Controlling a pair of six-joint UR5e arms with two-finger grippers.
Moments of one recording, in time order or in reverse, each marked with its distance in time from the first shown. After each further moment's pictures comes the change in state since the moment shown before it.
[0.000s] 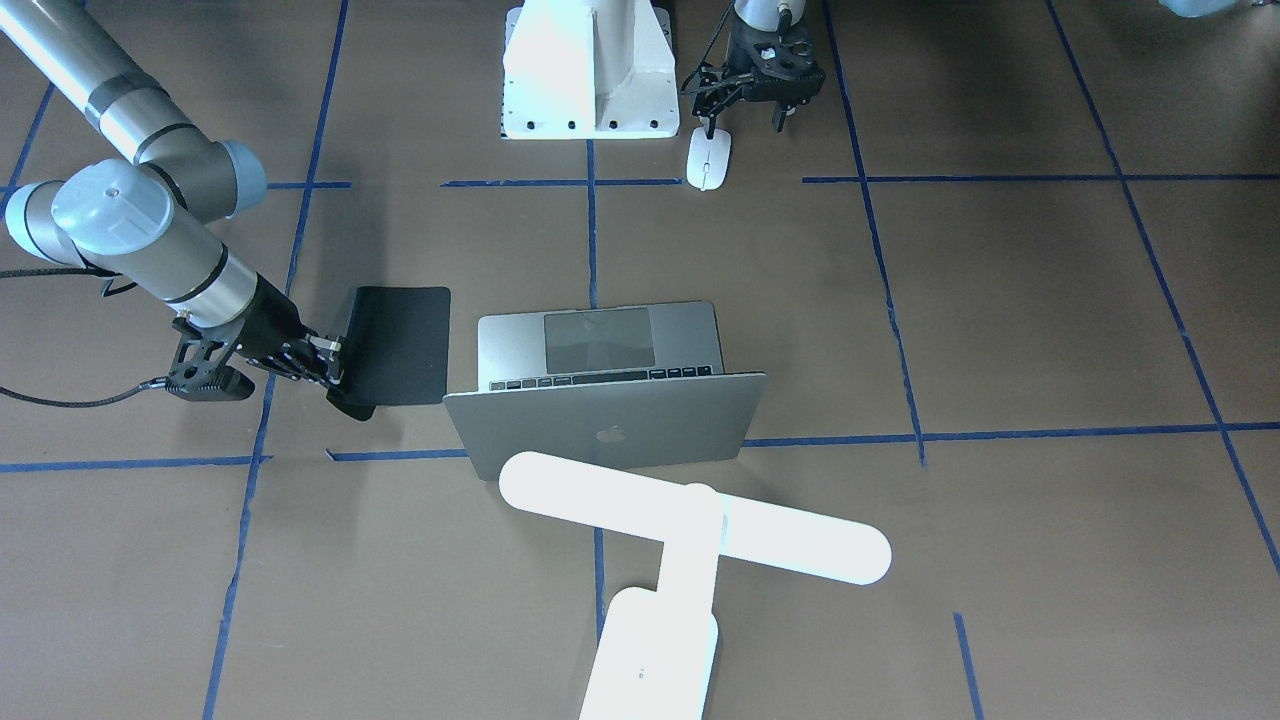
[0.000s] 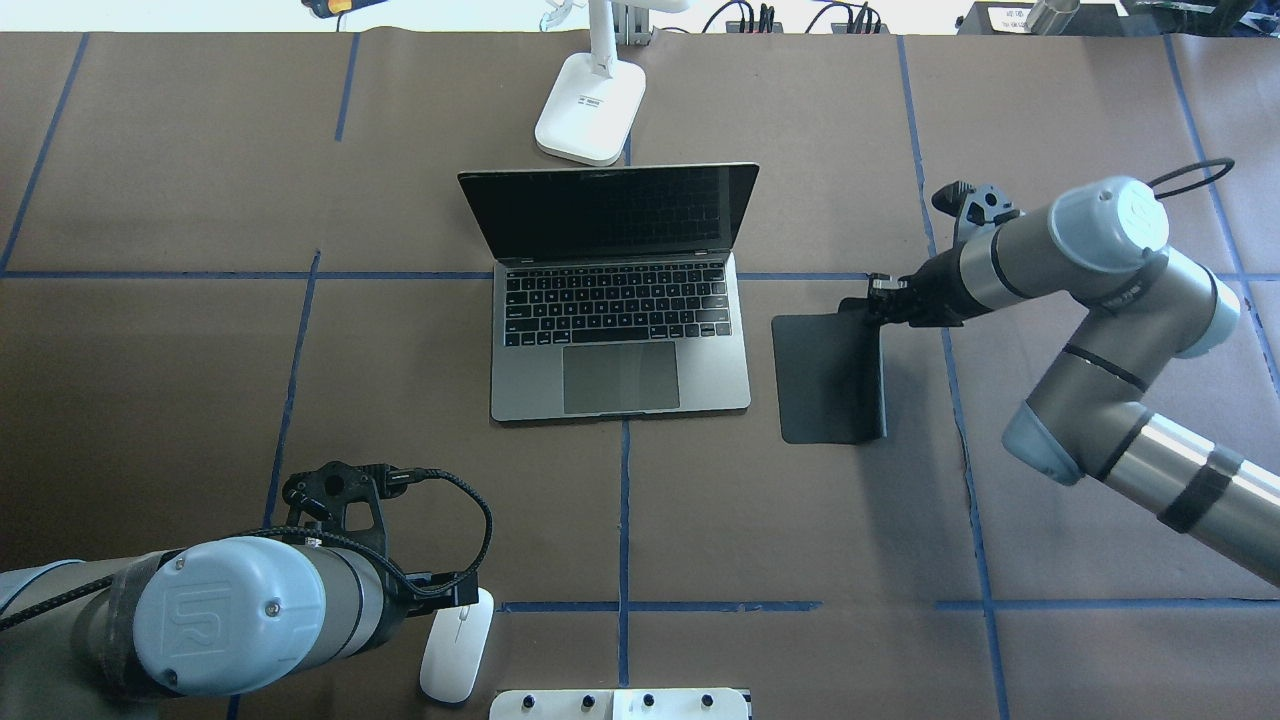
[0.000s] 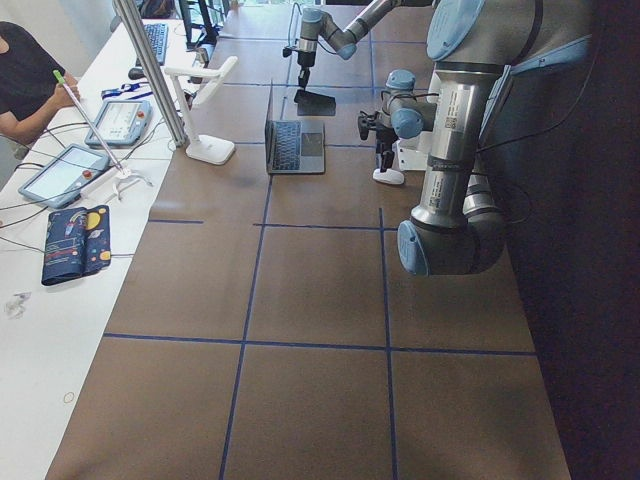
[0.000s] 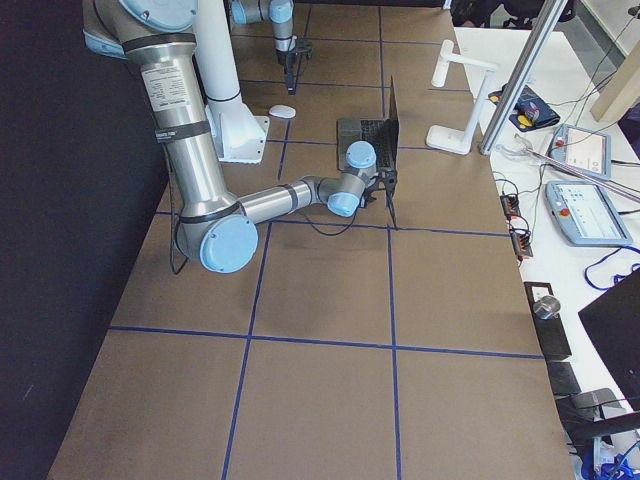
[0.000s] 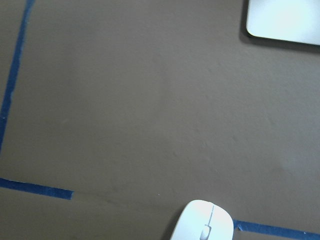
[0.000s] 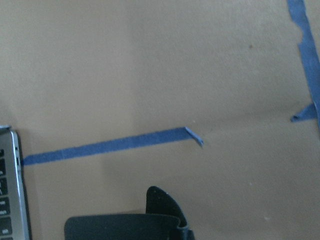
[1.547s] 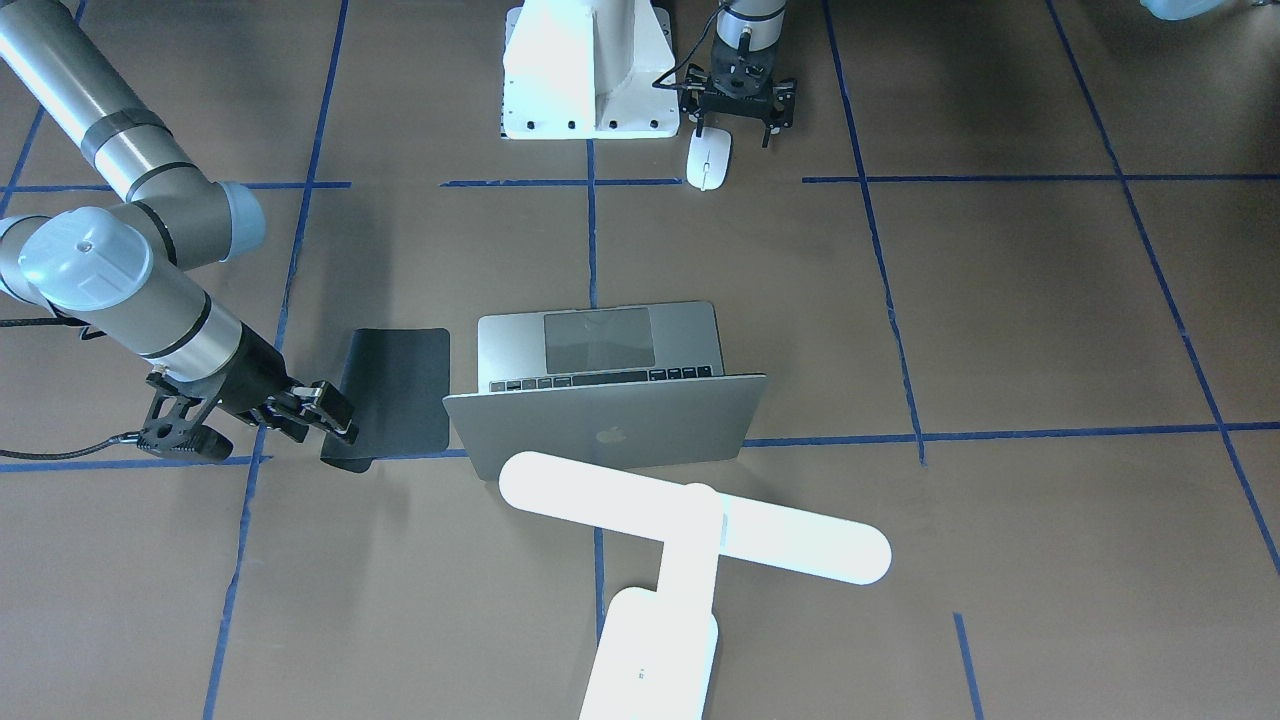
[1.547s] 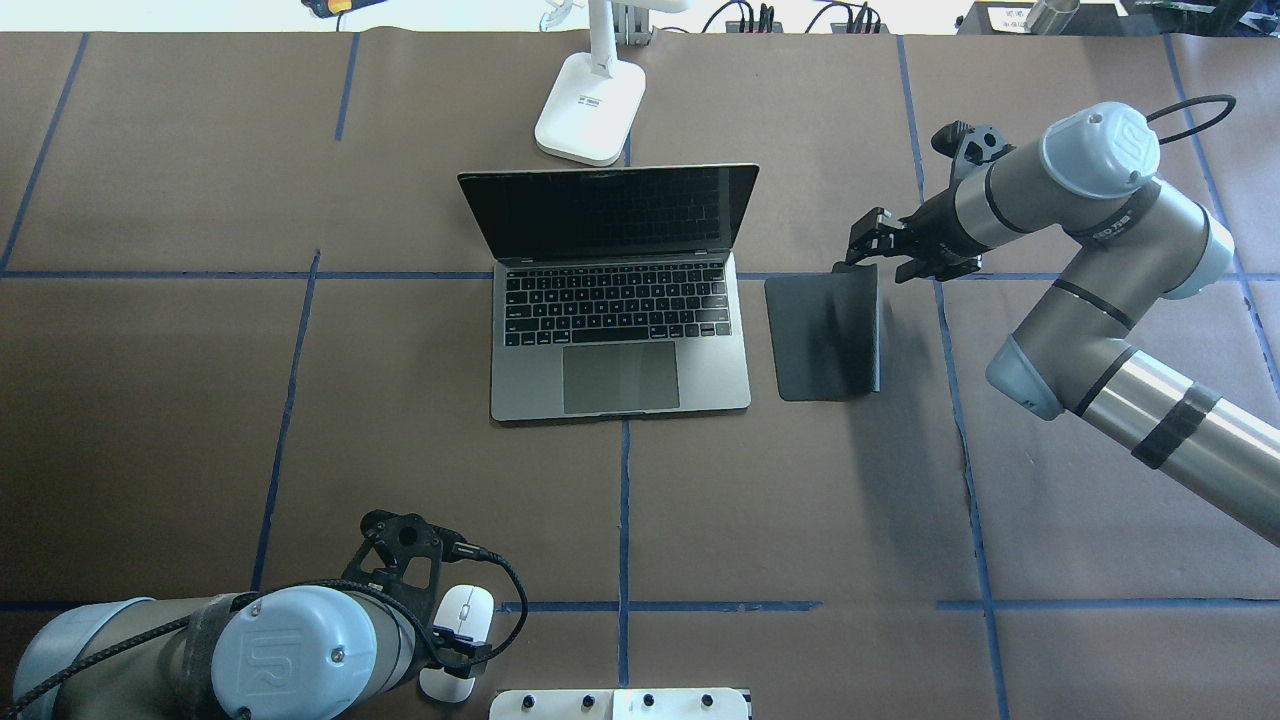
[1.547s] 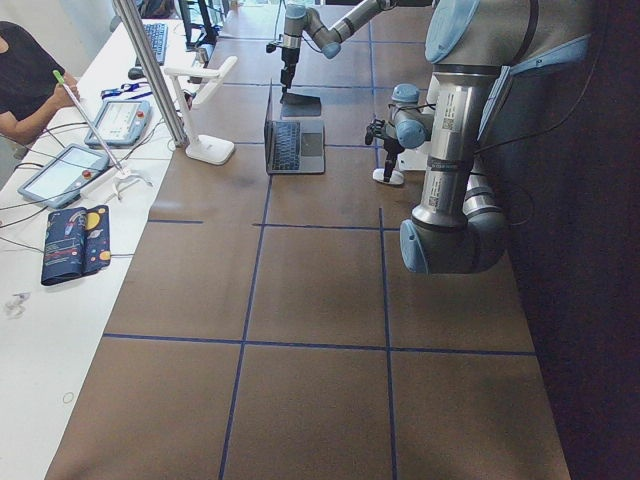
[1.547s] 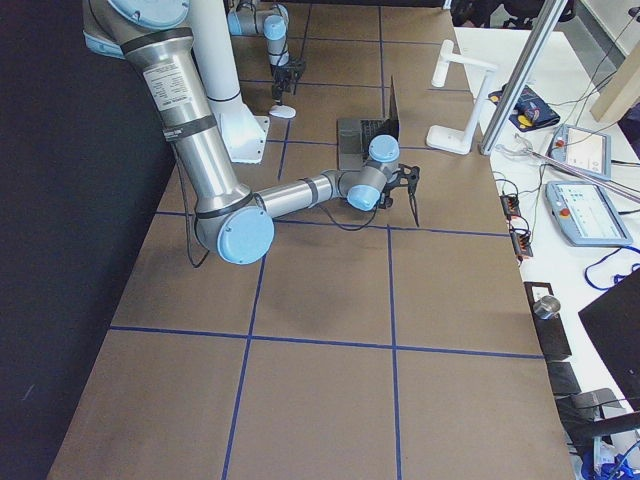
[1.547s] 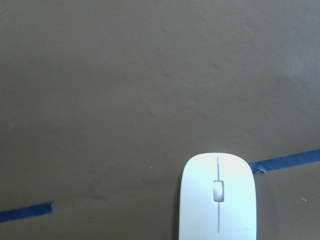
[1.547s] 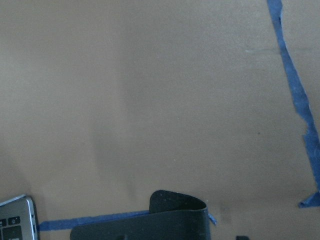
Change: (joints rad) left arm 0.066 -0.004 0.113 -0.078 0.011 0.370; right arm 0.074 0.080 -0.071 -0.050 0.045 -0.035
